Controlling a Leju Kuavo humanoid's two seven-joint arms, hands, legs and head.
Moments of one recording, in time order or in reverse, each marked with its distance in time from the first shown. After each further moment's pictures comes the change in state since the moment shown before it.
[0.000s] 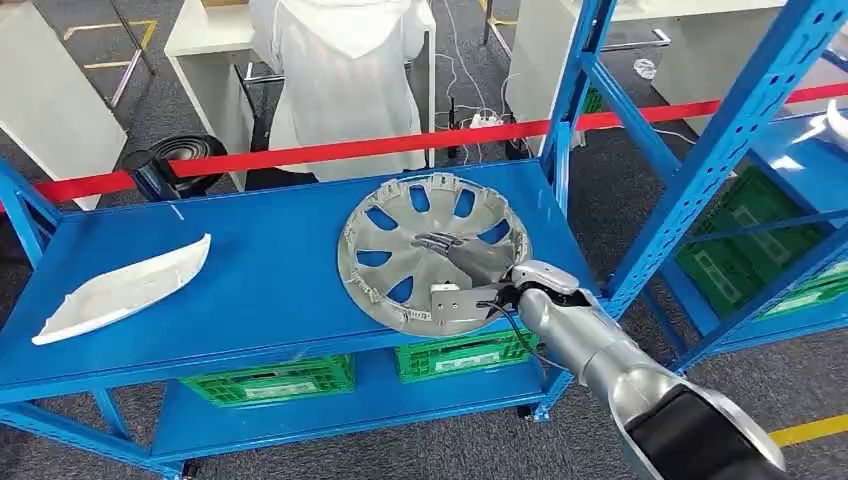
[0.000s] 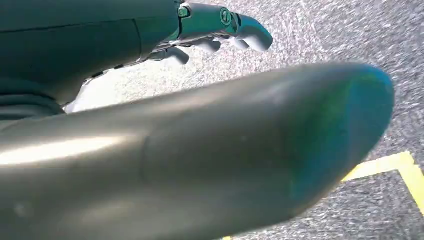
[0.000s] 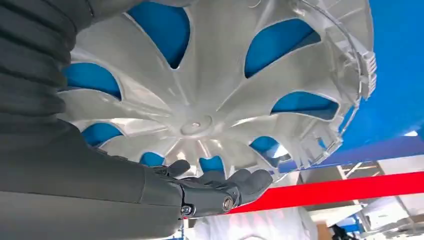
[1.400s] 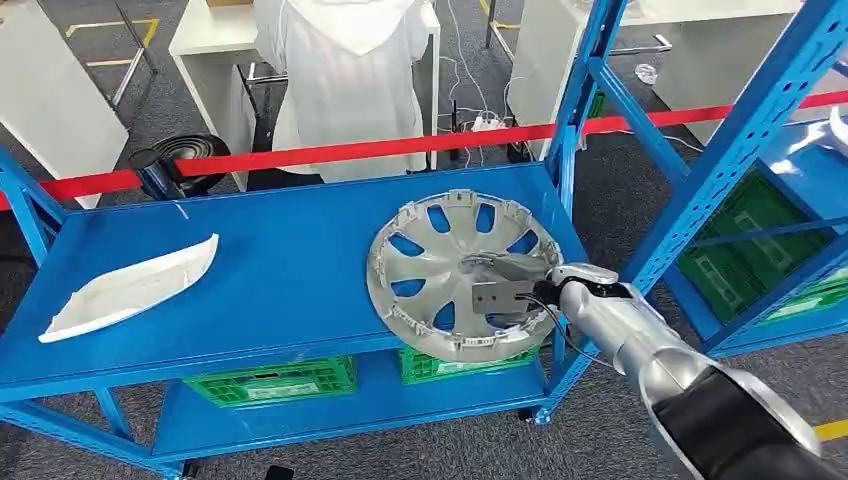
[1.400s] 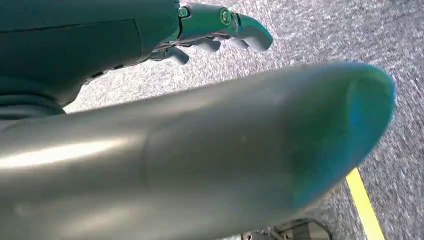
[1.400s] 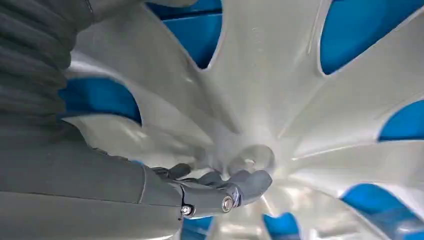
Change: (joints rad) left arm -0.095 -0.068 0.000 0.000 0.010 -0.036 -0.005; right arm -0.070 -0.114 0.064 0.177 -0.015 0.183 0.021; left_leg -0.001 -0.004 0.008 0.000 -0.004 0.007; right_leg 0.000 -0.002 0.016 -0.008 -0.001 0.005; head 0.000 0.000
